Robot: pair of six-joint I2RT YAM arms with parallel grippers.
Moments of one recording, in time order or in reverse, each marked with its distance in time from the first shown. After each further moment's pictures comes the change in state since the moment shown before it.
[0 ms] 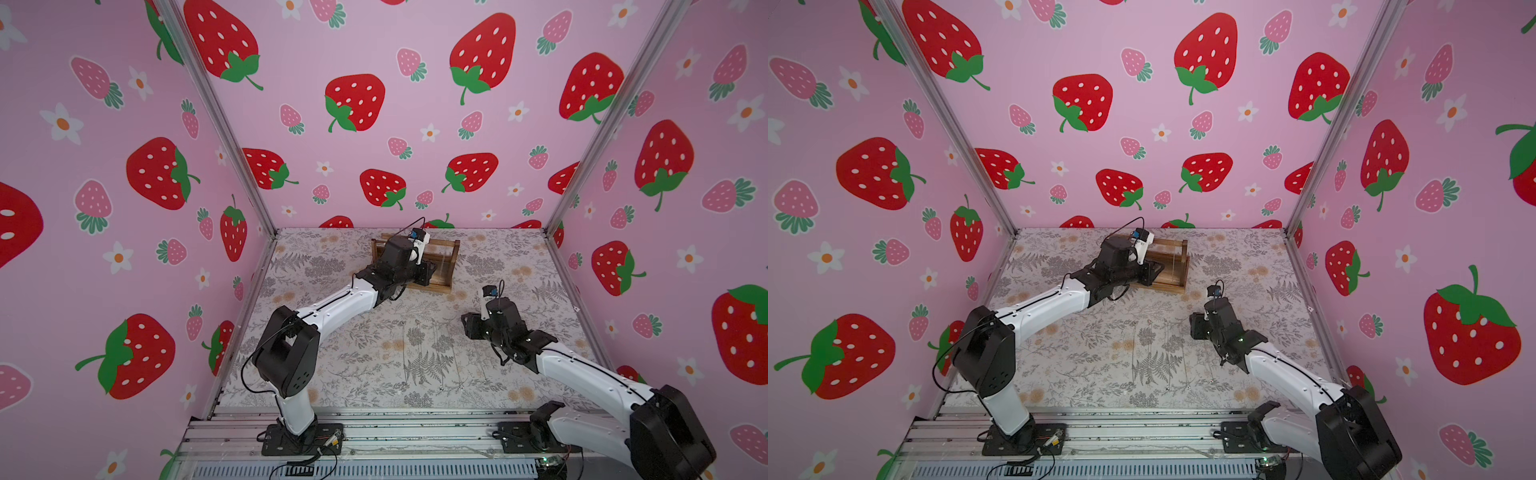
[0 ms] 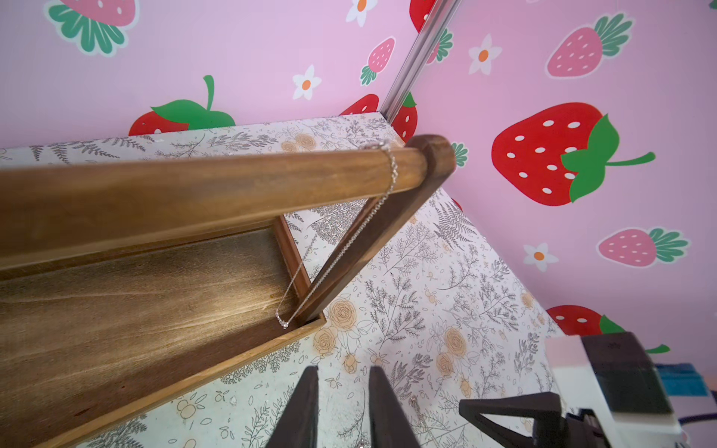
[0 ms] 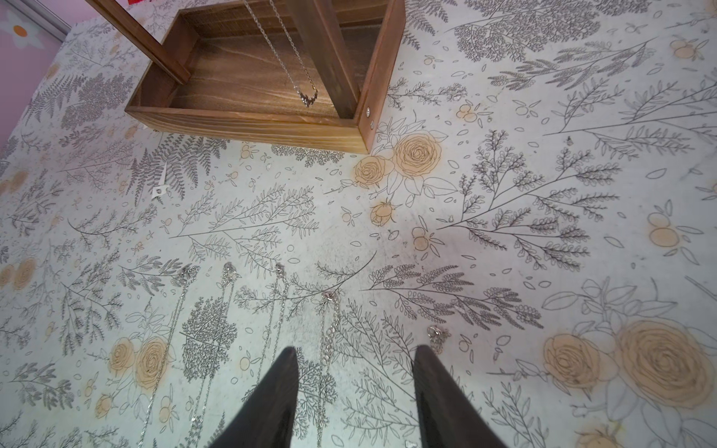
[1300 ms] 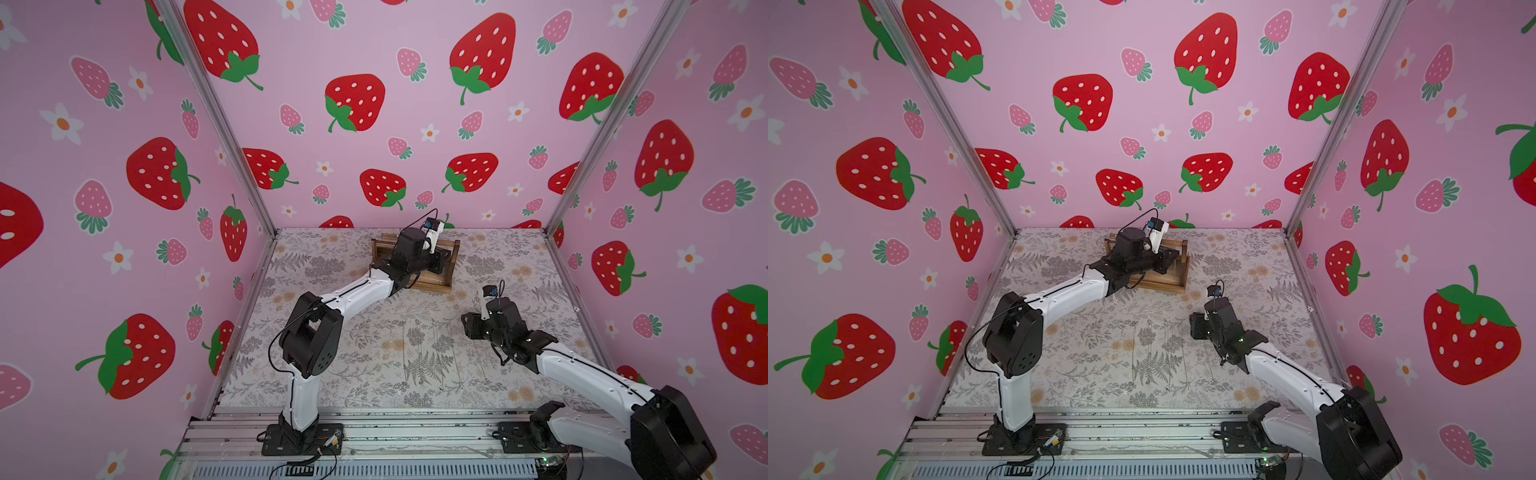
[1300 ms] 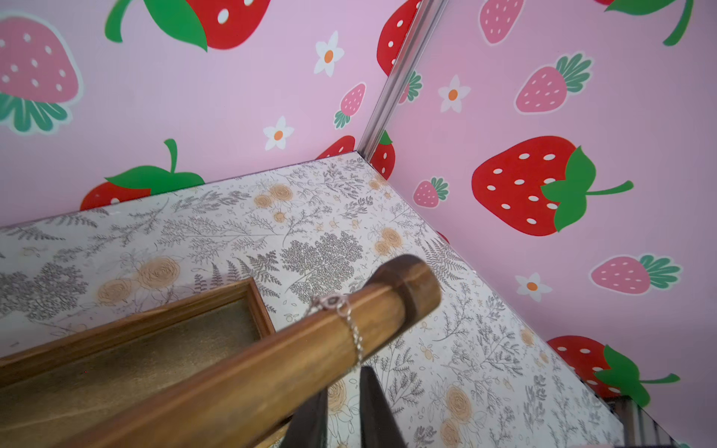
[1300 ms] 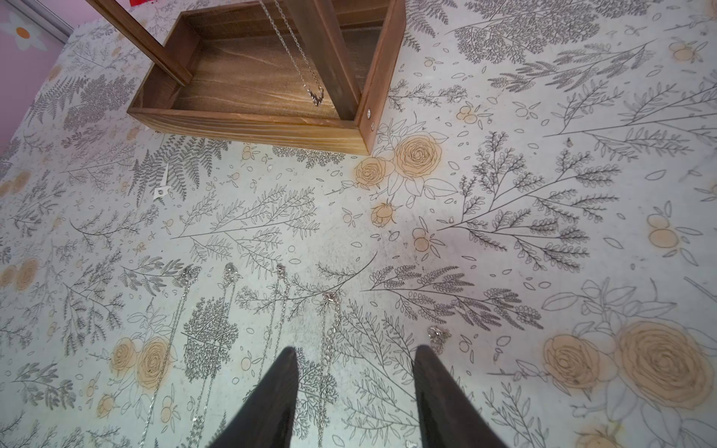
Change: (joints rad) left arm -0.031 0.191 0.212 0.098 -0.002 0.040; right arm 0.000 -0.005 0.000 0.000 0.001 0.000
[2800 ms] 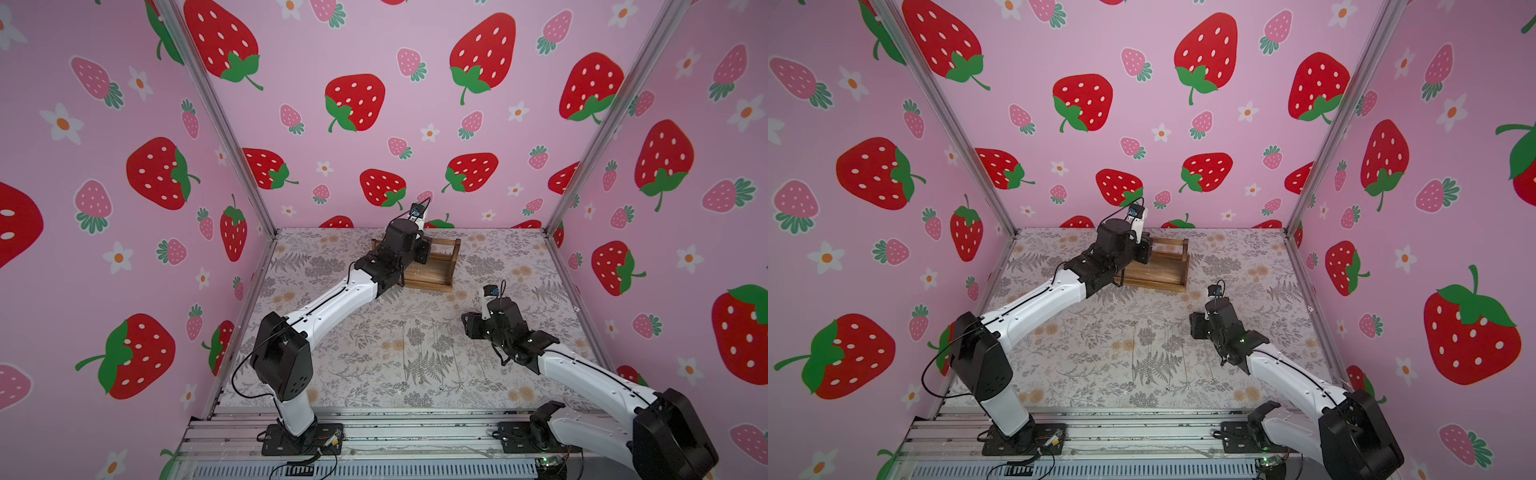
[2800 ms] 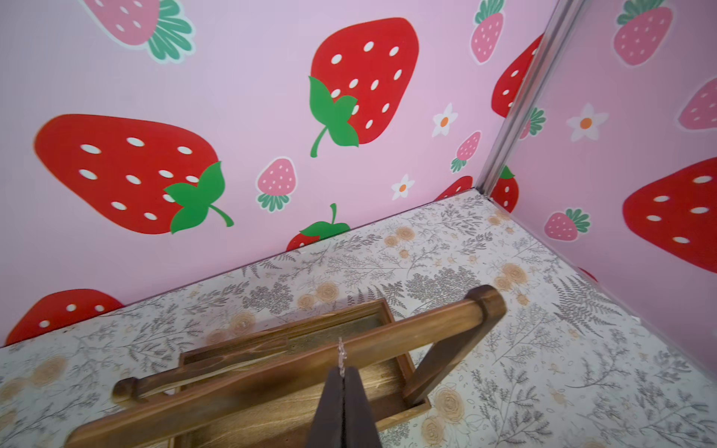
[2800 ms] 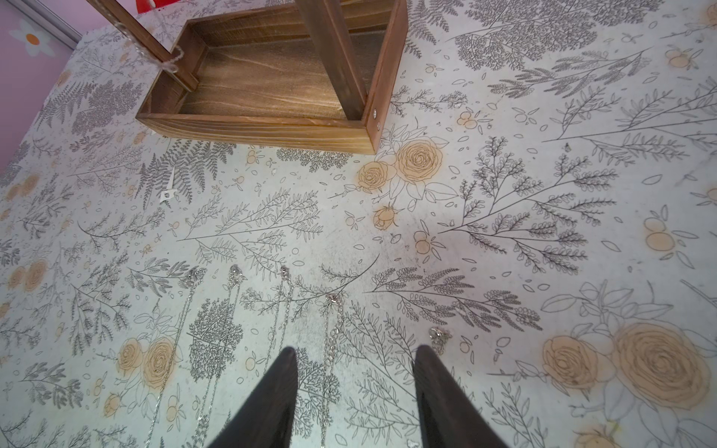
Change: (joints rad) left arm 0.003 -0.230 -0.019 -0.218 -0.447 0.186; right arm 0.000 -0.014 0.000 -0.003 -0.002 0.000
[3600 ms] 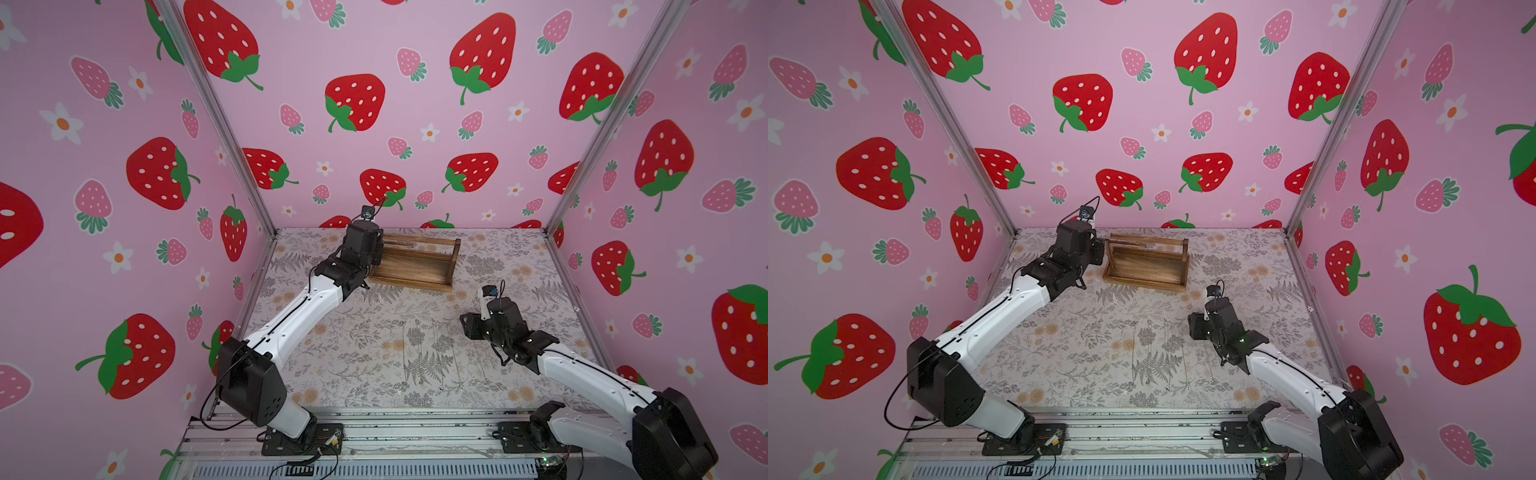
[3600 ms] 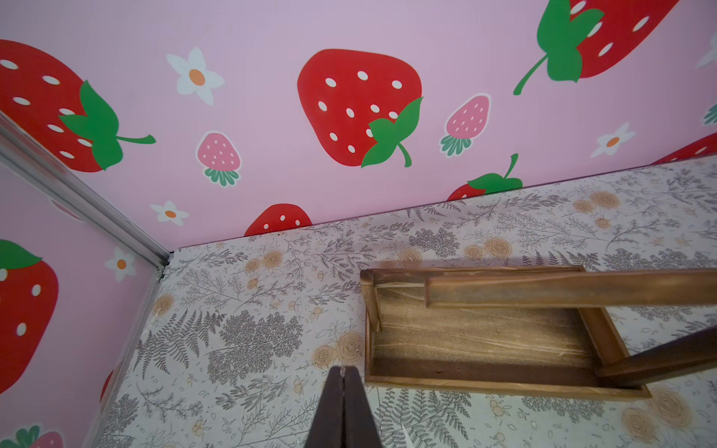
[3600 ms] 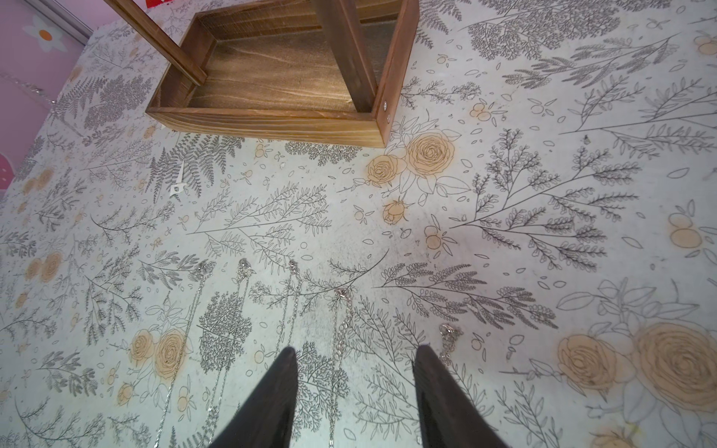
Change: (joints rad) left arm 0.153 -0.241 -0.180 -0.189 -0.233 0.039; right arm 0.000 0.004 0.000 0.001 -0.031 0.005
